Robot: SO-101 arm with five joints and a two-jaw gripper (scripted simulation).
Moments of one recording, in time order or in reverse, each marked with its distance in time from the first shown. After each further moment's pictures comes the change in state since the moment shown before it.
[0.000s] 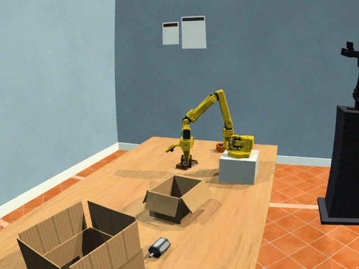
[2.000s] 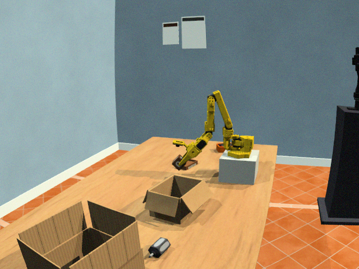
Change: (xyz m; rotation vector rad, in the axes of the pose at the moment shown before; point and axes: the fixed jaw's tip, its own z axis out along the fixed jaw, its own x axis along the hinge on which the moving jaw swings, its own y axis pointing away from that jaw) arm -0.028 -0.002 0.008 -0.050 -0.768 -0.005
